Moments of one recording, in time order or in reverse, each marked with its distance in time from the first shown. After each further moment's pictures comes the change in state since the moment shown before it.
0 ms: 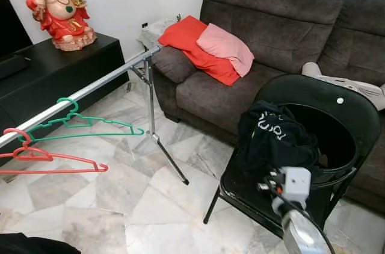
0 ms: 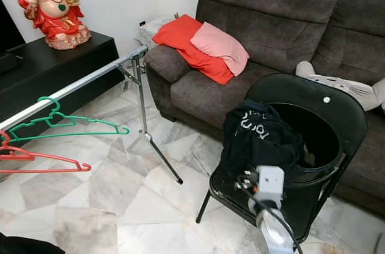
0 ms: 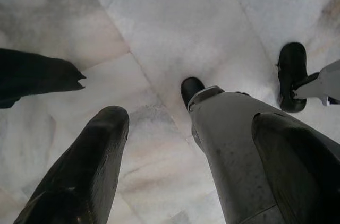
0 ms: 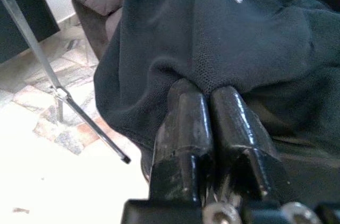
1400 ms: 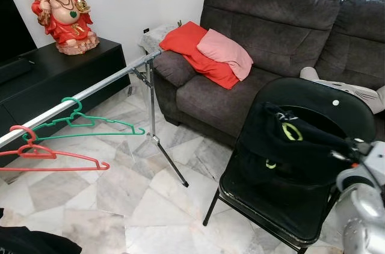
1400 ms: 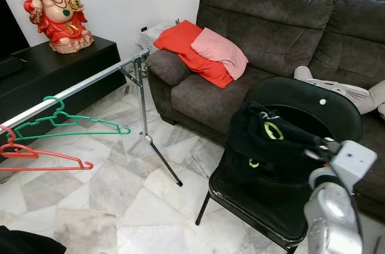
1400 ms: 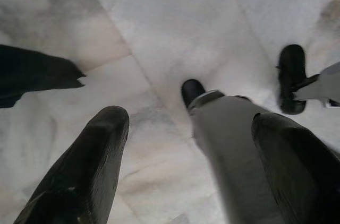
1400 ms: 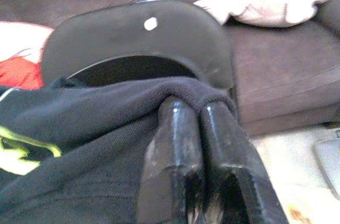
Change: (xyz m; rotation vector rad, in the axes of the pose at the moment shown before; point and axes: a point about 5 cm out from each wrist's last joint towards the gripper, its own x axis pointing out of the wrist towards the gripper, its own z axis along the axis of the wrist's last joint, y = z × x) left arm 0.000 0.008 0.006 0.015 0.006 0.006; right arm 0.007 -0.102 0.094 0.262 -0.027 -0.585
